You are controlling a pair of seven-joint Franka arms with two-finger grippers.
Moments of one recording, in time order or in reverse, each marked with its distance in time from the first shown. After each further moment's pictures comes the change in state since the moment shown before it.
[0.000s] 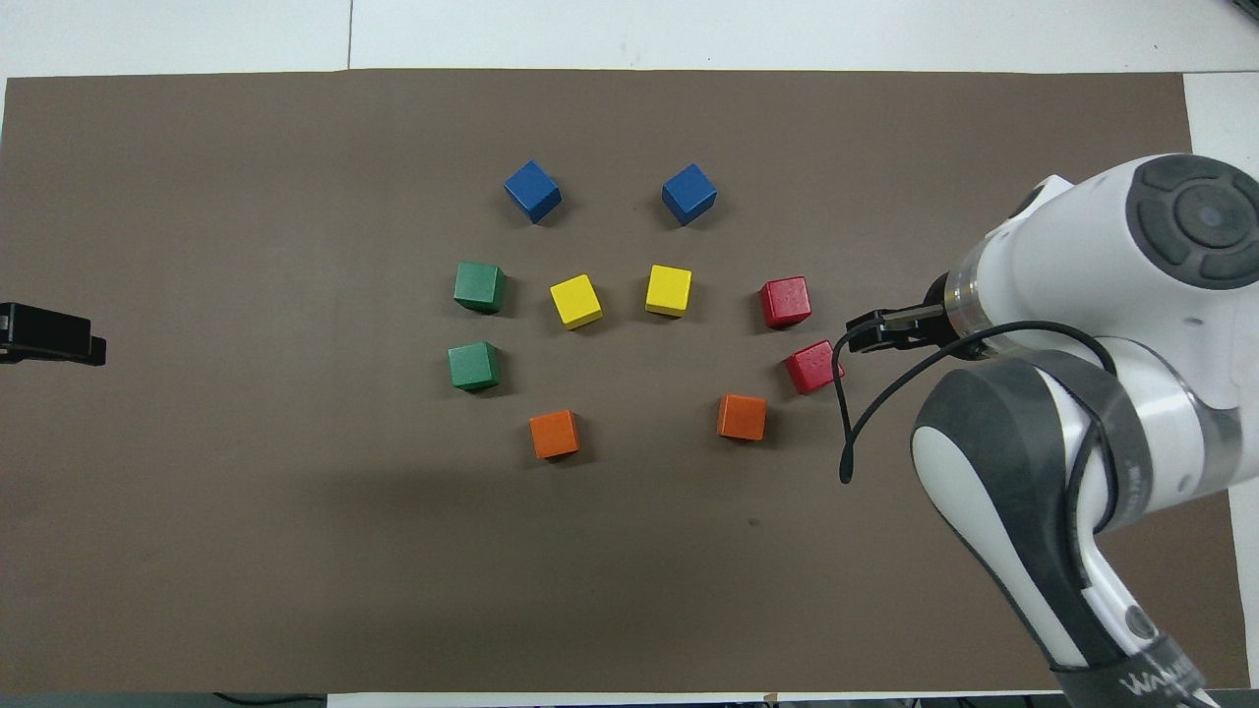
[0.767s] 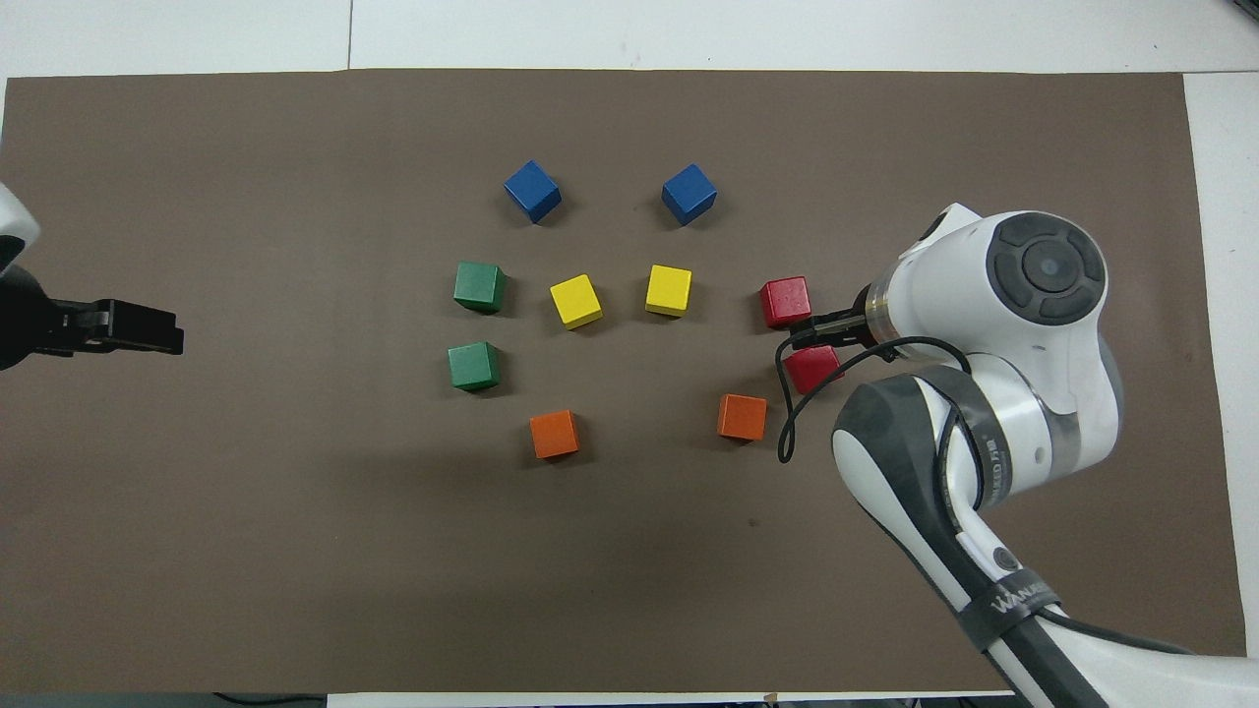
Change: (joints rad) left arm -0.171 -0.010 -0.030 -0.101 -0.004 0.174 -0.145; right arm 0.062 0.081 0.001 -0.143 0.000 0.291 -0.006
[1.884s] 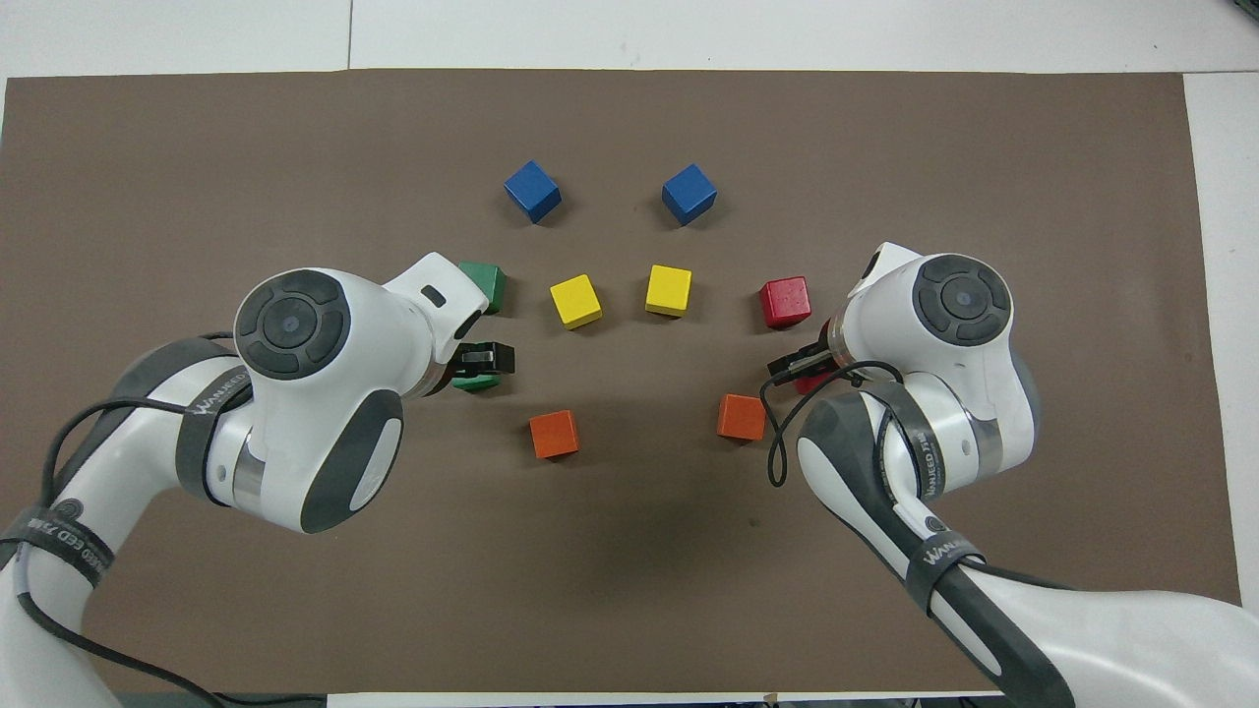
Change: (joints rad) left arm -0.297 0.183 -0.004 -0.289 -0.001 0.480 -0.326; right arm -0.001 0.090 -0.007 -0.054 0.000 0.076 -0.165
